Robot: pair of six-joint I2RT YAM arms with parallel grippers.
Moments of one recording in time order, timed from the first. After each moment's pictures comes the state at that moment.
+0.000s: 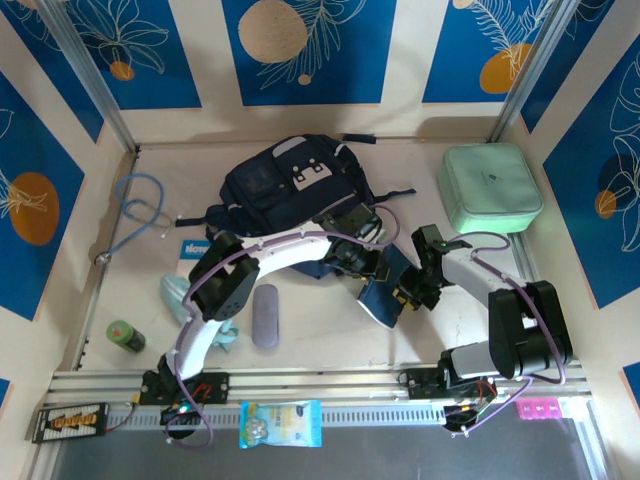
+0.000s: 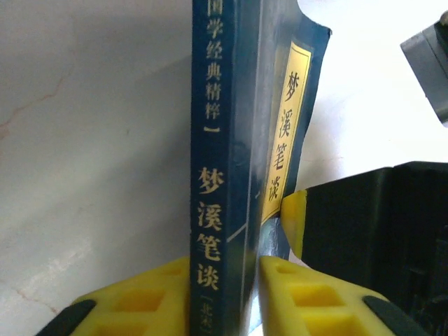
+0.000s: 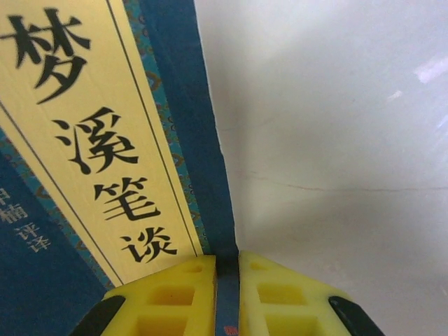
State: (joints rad) left arm -0.94 2.15 1.69 -0.61 0.45 -0.64; right arm 0.21 1.38 0.68 -0.81 -0.23 0.90
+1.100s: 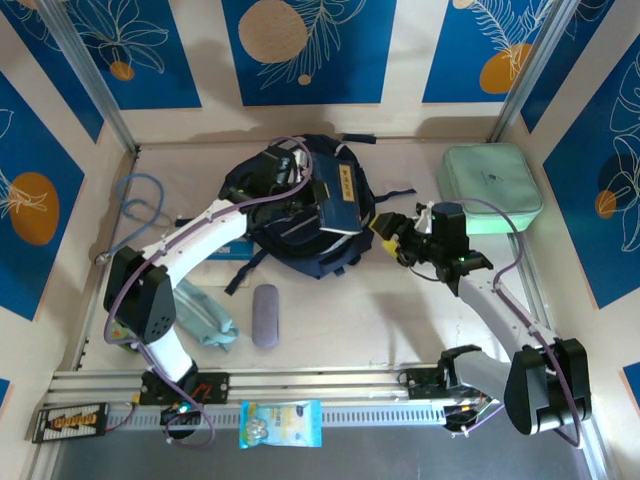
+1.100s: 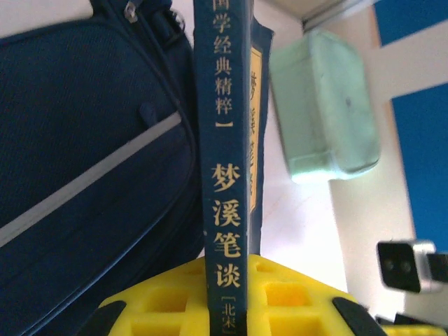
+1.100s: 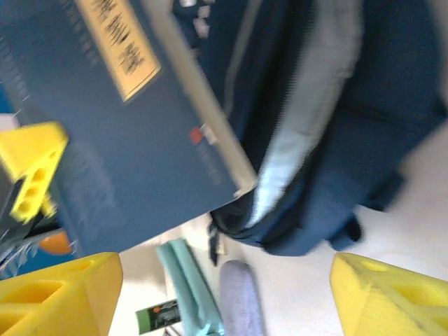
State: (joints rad) left arm -0.61 1.69 1.43 -0.30 0.27 -0.84; right arm 0.21 1.09 0.65 -0.09 -0.59 1.06
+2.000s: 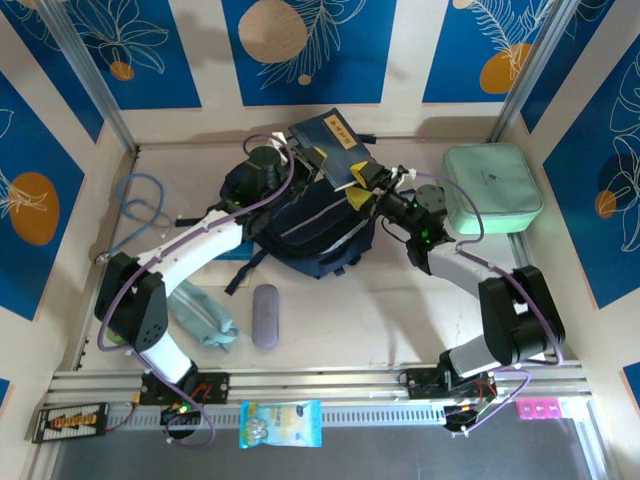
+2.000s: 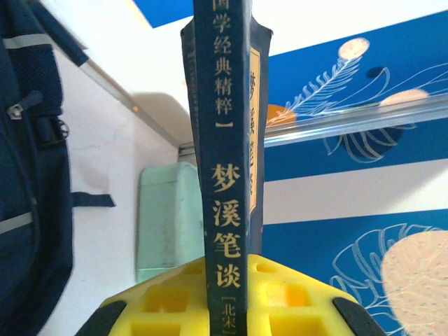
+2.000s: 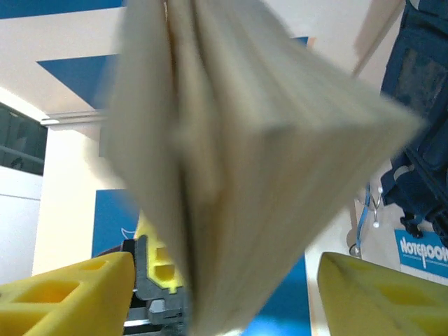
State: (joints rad) left arm -0.61 1.63 1.29 0.22 0.12 -1.31; right arm 0.33 1.48 0.74 0.84 -0.54 1.71
